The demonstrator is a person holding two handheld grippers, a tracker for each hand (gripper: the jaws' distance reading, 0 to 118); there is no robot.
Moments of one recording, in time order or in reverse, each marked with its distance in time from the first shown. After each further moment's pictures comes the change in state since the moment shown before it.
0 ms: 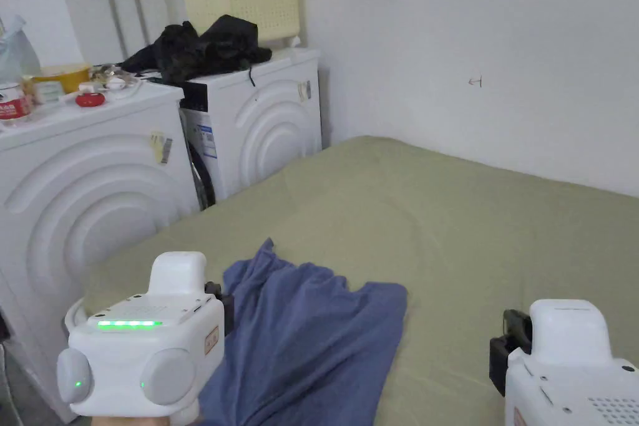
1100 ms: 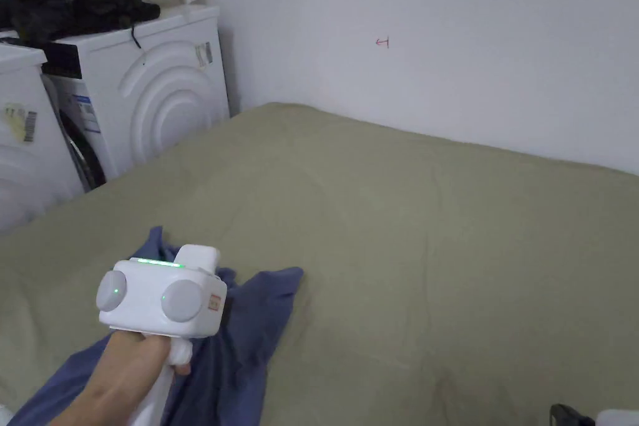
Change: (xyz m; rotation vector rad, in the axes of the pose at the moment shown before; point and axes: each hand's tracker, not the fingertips) left arm 0.125 0.010 -0.144 -0.370 -0.193 -0.222; right arm 0.115 -0.068 0.047 -0.169 -0.211 -0.067
